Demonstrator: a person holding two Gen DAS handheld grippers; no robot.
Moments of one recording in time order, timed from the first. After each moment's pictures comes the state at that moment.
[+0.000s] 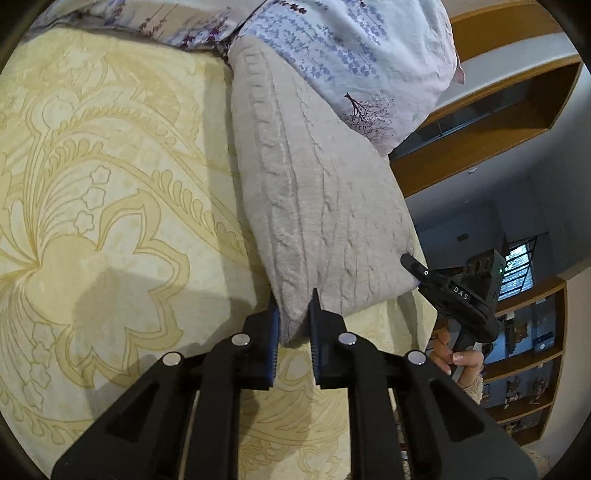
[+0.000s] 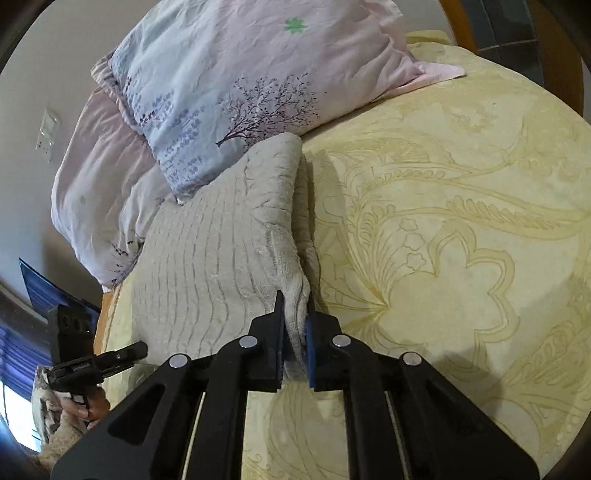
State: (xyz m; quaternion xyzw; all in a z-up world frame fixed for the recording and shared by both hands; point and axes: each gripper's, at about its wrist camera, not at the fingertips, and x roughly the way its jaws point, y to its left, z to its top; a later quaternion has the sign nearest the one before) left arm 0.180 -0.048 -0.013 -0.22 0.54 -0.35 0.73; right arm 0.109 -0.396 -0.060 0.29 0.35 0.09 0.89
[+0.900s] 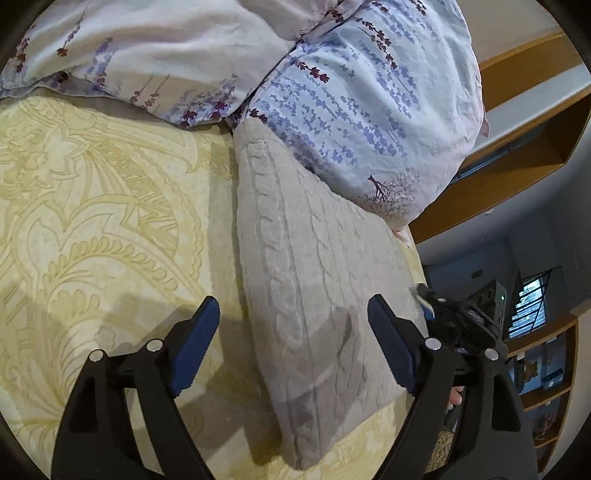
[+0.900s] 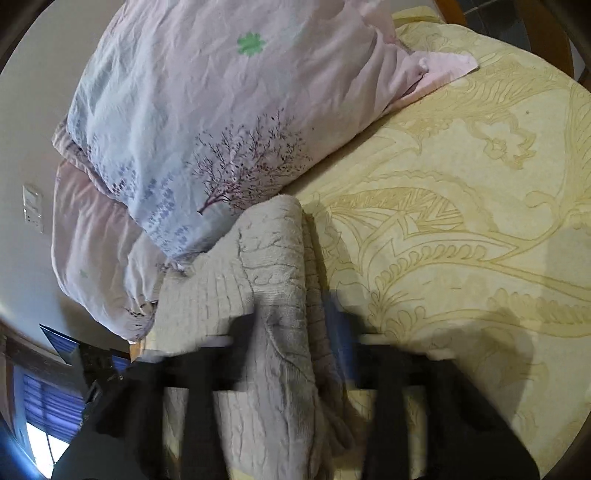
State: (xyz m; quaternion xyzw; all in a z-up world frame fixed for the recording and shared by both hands) left arm 0.255 -0.054 0.013 -0.24 0.50 -0.29 0.78; right arm 0.171 -0.428 -0.047 0.39 0.35 0.09 0.85
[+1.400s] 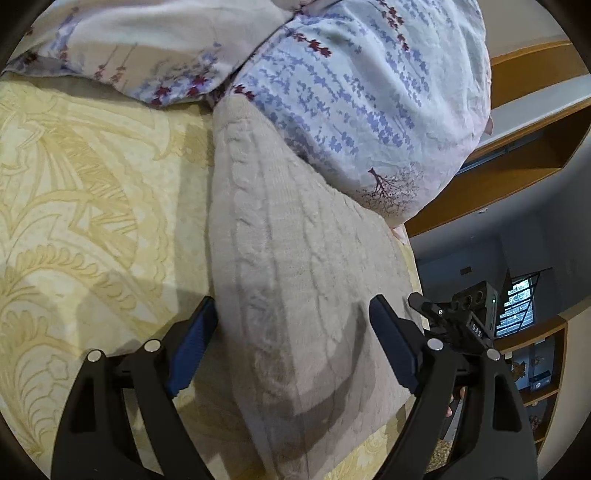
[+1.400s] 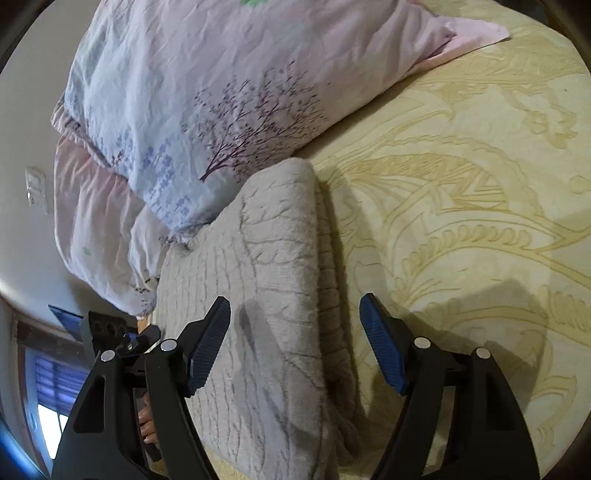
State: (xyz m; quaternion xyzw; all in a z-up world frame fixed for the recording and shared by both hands) left arm 0.275 -0.080 -0.004 -0.25 0.52 -0.31 0.75; right arm 0.194 -0.416 -0.065 0.38 0.39 0.15 0.82
